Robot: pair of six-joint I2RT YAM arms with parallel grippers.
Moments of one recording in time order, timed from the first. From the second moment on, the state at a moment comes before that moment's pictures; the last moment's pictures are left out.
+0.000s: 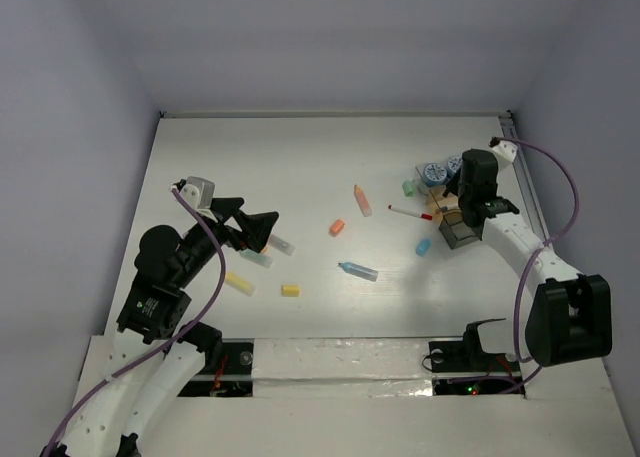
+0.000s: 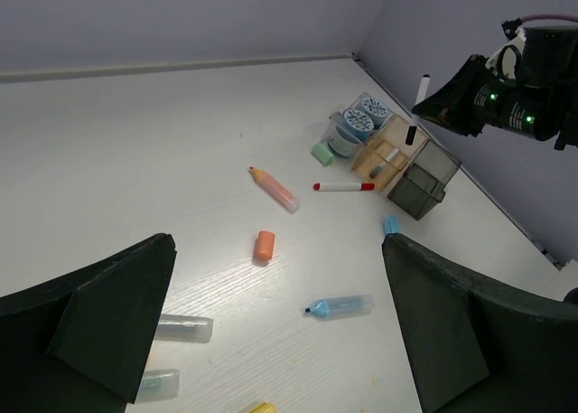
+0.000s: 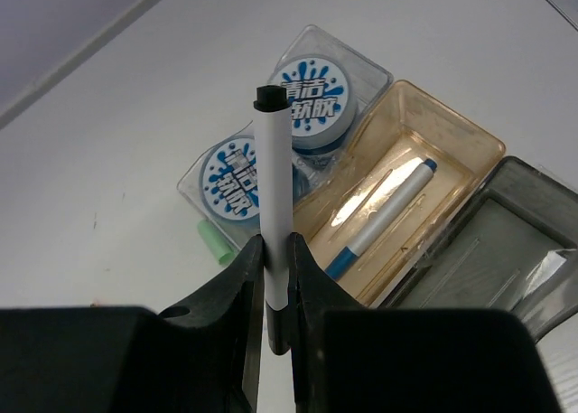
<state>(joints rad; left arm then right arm) -0.39 0.50 0.73 -0.23 0.22 -0.34 0.14 1.30 0.87 -0.05 0.43 0.56</state>
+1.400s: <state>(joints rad) -0.39 0.50 0.73 -0.23 0.22 -0.34 0.03 1.34 0.70 0.13 0.38 0.79</state>
